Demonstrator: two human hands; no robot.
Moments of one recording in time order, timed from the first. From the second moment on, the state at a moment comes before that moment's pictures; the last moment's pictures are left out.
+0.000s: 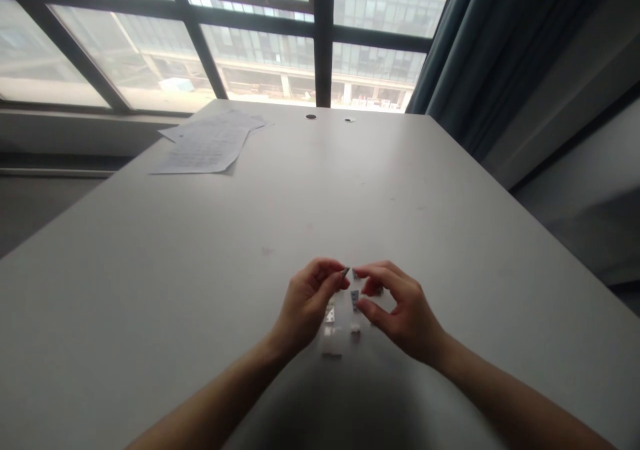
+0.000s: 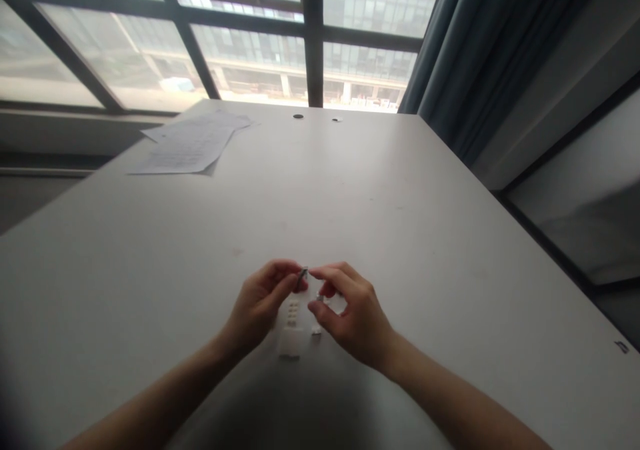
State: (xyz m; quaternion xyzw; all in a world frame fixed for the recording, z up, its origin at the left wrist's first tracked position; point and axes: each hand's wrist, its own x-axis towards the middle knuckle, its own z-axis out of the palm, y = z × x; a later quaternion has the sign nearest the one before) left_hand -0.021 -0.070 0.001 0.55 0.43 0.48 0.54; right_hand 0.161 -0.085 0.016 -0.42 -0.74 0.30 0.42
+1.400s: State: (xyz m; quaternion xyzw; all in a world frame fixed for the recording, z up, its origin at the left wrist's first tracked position) left_hand -0.045 -0.077 0.010 0.70 0.47 0.41 0.34; right_hand 0.162 -0.075 0.010 -0.44 -0.78 0.23 0.38
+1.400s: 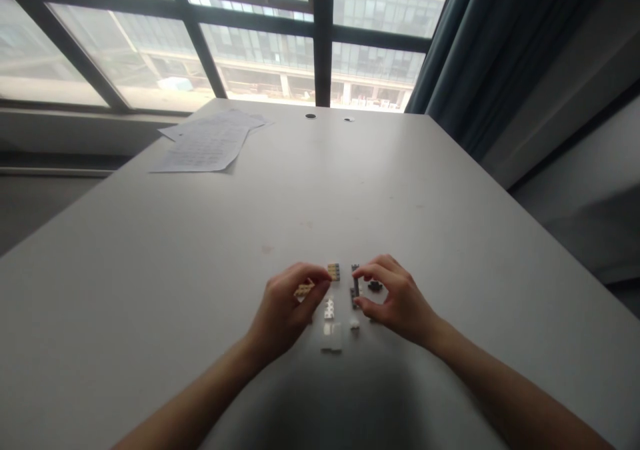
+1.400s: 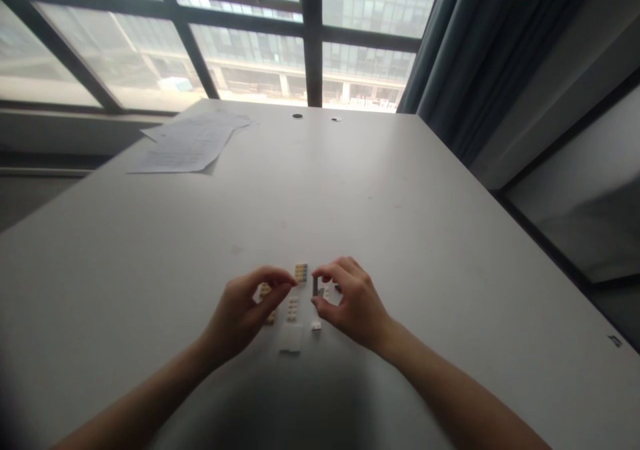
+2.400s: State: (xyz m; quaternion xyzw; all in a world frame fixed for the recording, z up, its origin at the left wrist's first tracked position) left_hand -0.093 -0.067 -0.017 0.80 0.41 0.43 0.11; right_hand 0.156 -0.068 -0.006 -0.48 -0.84 0.20 0.16
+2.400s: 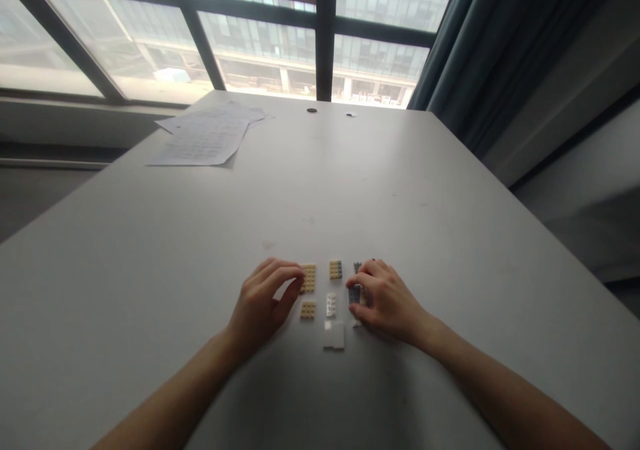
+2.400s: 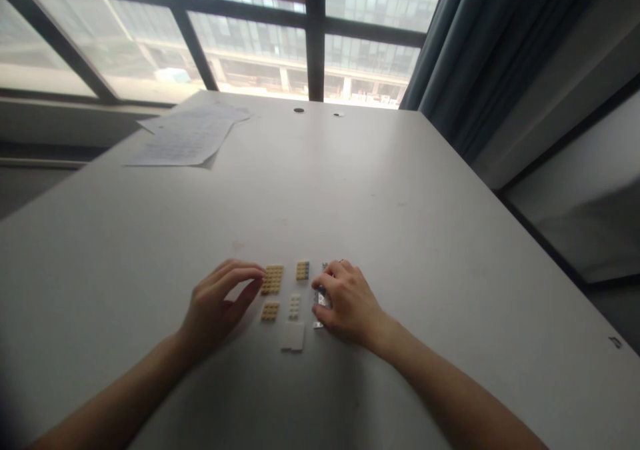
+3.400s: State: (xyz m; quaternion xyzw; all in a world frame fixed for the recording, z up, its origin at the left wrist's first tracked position) left_hand -0.078 -0.049 -0.017 0.84 0.46 0.26 0.12; right_hand 0.205 -0.033 -0.007 -0.53 -0.77 0.26 0.23
